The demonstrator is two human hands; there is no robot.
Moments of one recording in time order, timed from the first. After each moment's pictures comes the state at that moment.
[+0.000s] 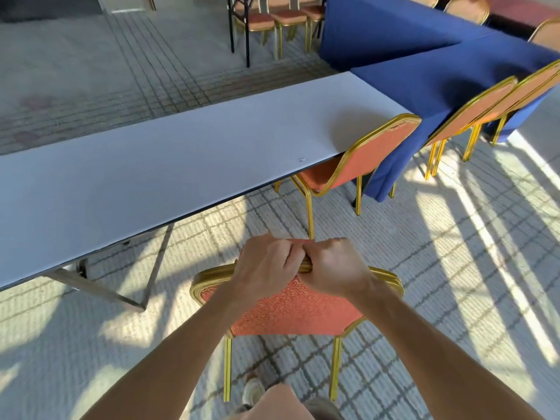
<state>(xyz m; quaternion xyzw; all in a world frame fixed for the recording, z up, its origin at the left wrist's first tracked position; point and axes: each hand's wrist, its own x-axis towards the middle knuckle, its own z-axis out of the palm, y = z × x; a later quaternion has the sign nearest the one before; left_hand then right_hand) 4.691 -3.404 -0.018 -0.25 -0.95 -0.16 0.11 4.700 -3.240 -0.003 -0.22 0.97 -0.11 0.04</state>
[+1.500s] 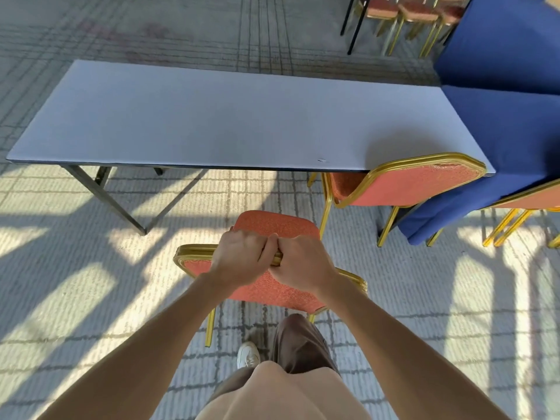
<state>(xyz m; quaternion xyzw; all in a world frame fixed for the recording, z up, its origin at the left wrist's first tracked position) 4.656 -3.241 -0.065 0.02 -0.98 -0.14 0.12 4.599 -3.099 -0.035 -0.40 0.90 -0.12 0.15</state>
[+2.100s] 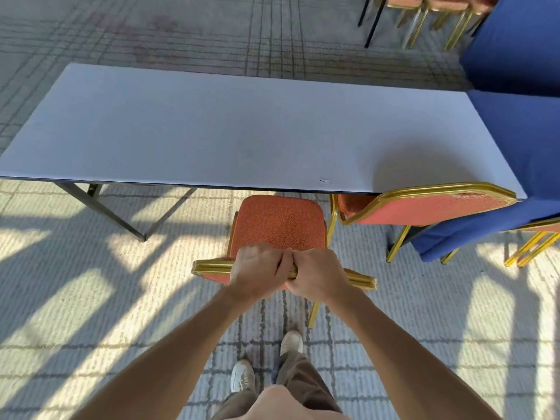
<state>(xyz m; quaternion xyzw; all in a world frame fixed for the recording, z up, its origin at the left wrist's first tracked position) 4.539 -3.228 -0.095 0.08 -0.98 -0.17 0.03 4.475 -3.089 -0.063 -0.39 0.89 -0.13 0.18</state>
